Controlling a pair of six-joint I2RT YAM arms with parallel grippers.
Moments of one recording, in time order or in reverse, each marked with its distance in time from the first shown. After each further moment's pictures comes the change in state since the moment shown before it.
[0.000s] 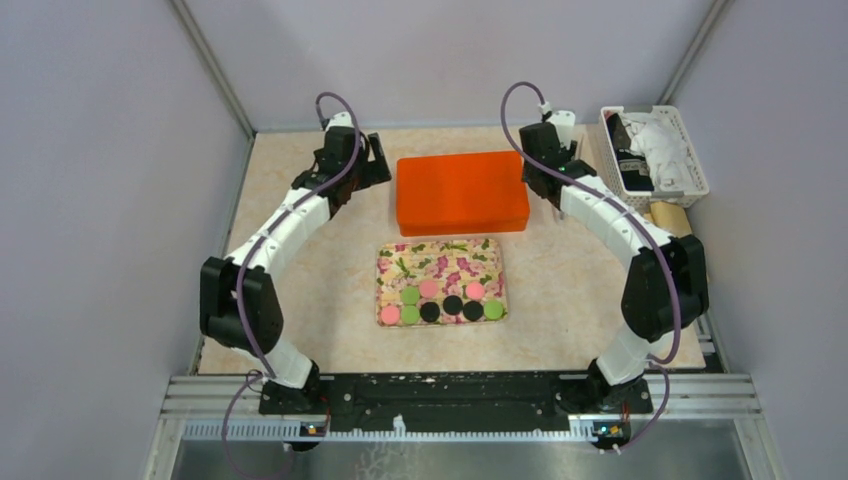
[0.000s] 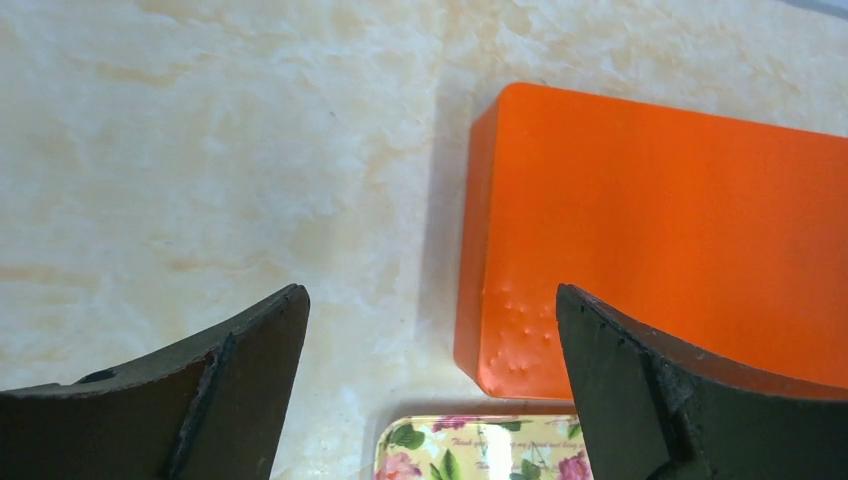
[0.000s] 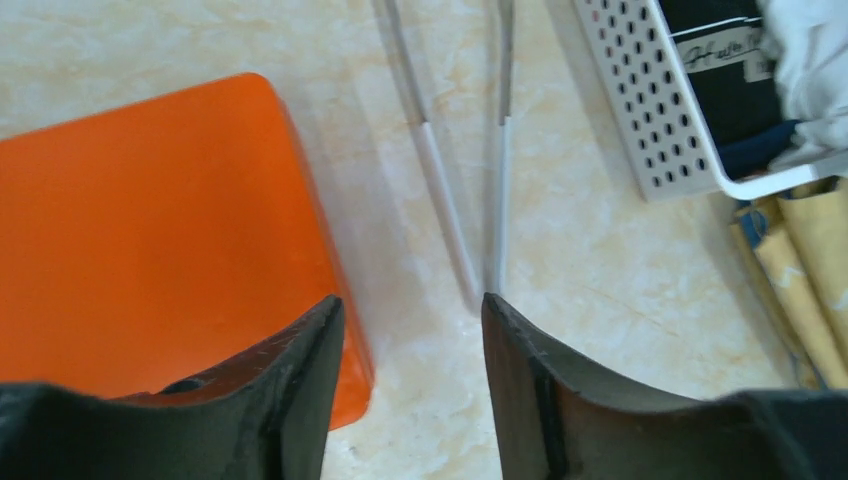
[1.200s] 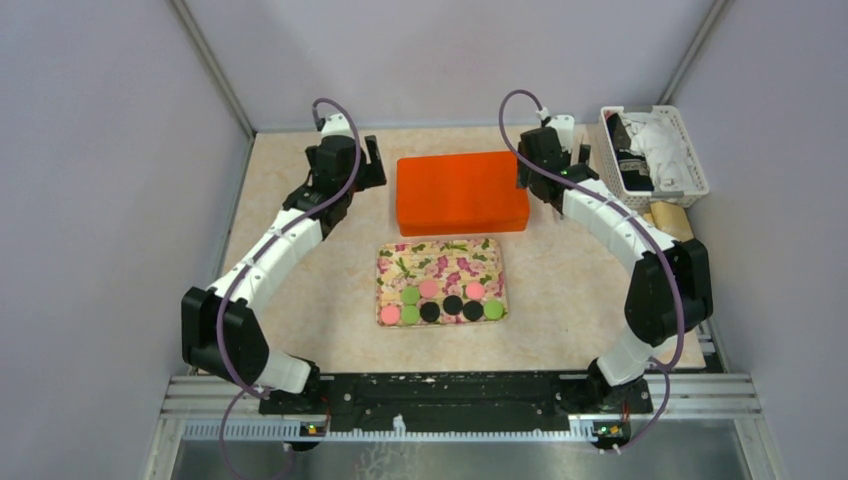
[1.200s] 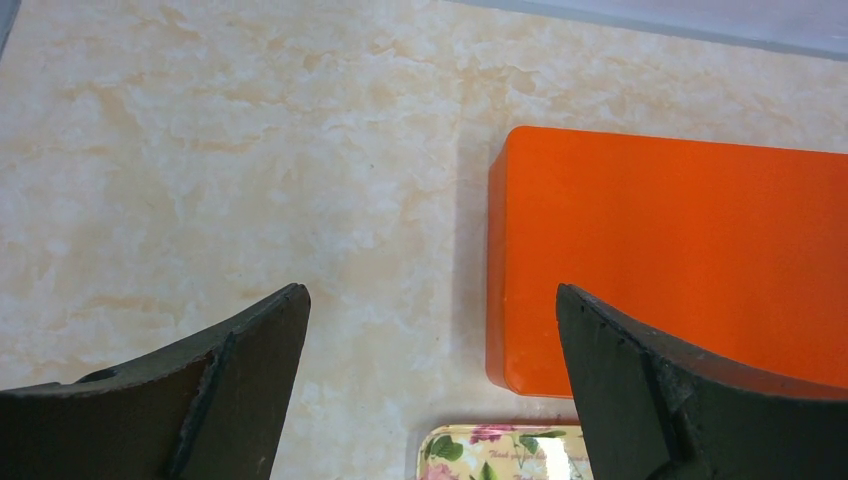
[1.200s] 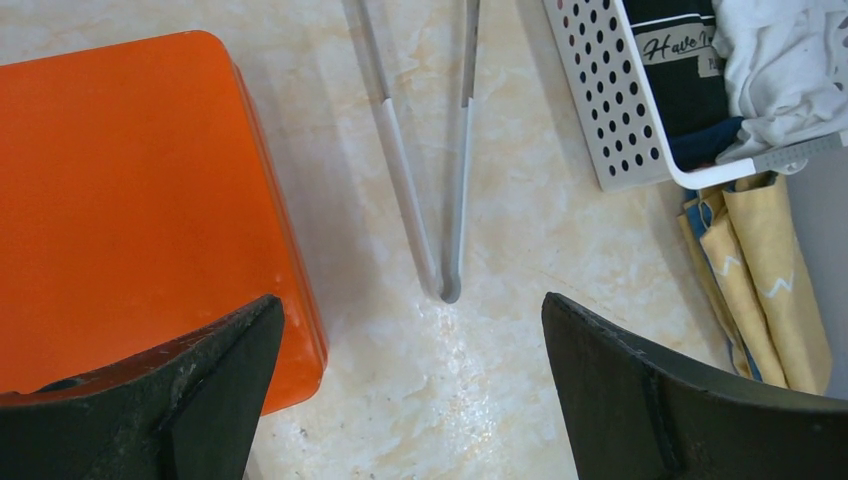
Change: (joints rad) left arm -0.061 -0.183 -0.114 0.089 -0.169 0.131; right arm 0.003 -0.029 -0.043 -0.032 0.064 -0.077
